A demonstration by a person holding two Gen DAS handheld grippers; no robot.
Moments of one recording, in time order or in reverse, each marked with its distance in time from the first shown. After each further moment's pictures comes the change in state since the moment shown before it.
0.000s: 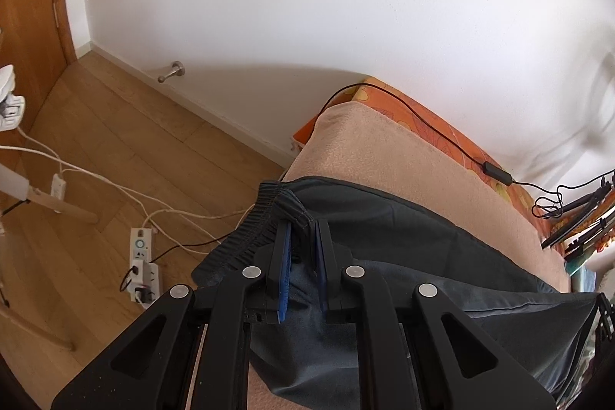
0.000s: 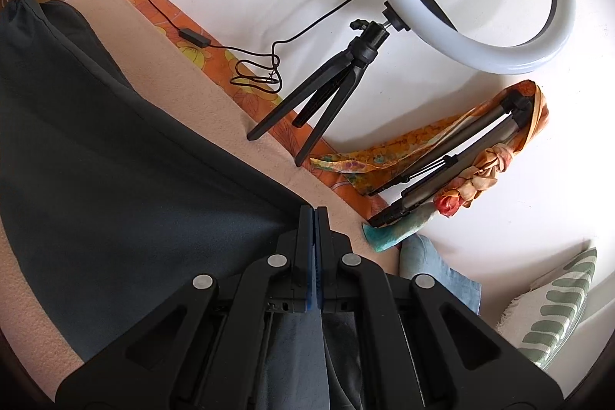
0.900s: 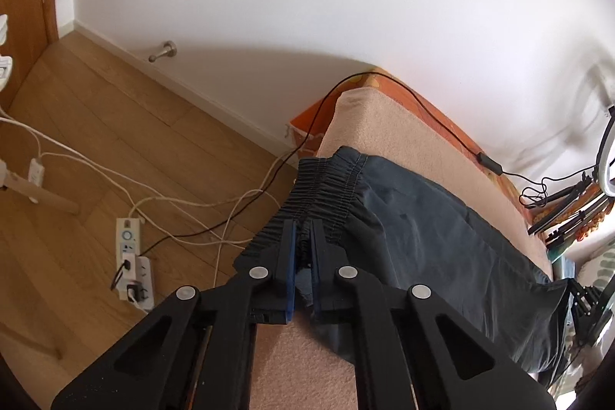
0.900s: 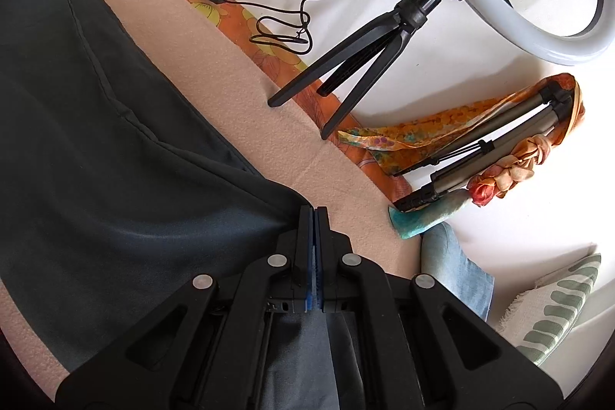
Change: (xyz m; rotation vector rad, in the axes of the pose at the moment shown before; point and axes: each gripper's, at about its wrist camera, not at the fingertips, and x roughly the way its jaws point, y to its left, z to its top) left arm 0.005 0.059 -0.015 -0.028 0.009 -0.129; right arm 0.031 0.024 -0.003 -0.047 0.103 0.016
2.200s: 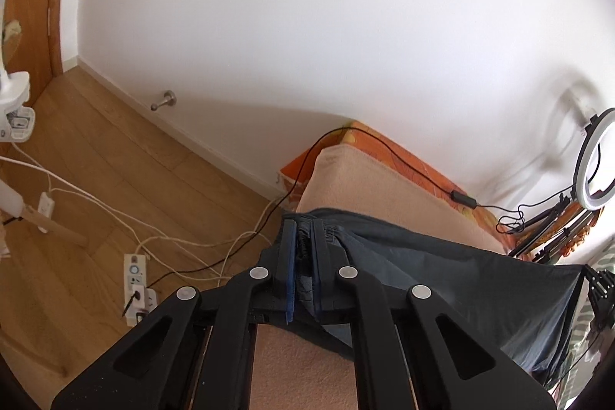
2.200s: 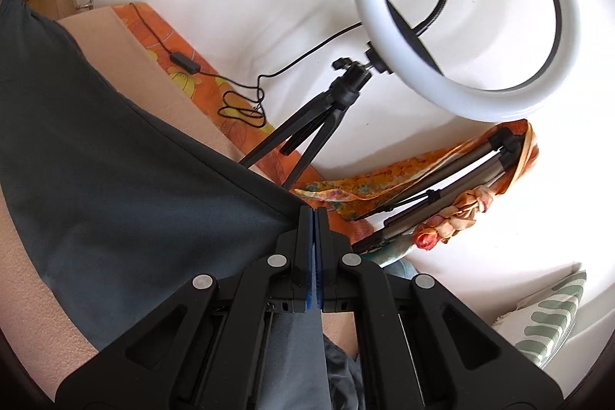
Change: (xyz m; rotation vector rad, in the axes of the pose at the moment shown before) left arm -0.055 -0.014 0.023 0.021 -0.150 -0.018; right arm -0.054 -0.050 0.044 0.046 -0.109 -0.031
